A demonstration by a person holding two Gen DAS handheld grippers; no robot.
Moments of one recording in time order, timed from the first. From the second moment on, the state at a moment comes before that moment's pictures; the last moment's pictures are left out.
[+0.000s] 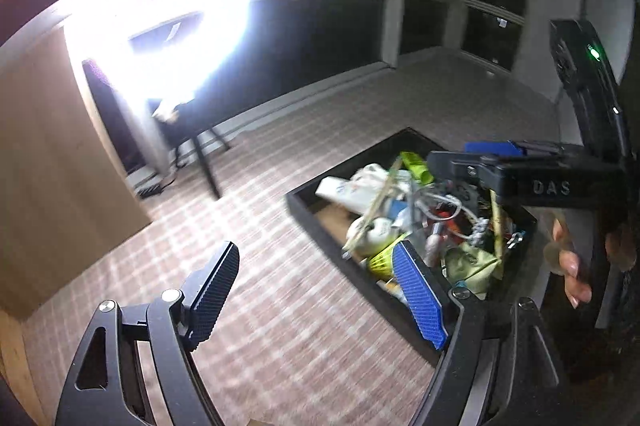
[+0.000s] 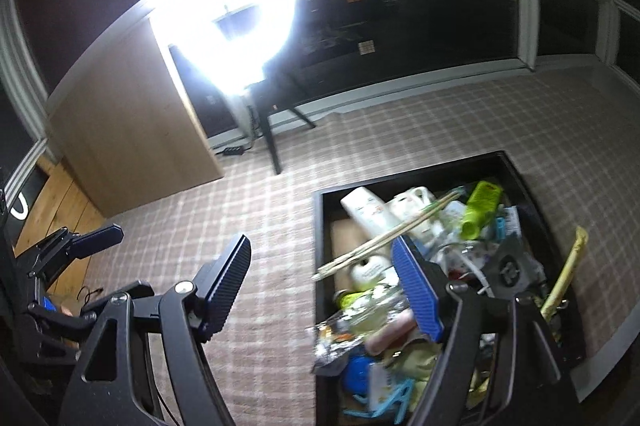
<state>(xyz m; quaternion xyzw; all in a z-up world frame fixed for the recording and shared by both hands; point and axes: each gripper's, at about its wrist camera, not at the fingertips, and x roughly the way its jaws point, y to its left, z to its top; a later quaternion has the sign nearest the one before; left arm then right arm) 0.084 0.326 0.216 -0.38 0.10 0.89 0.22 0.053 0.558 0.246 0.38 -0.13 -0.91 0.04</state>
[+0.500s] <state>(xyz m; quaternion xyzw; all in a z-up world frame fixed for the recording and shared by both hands) 0.122 0.206 0.190 -0.41 0.01 0.91 0.08 0.057 0.439 0.206 0.41 -0.07 -0.90 0.13</state>
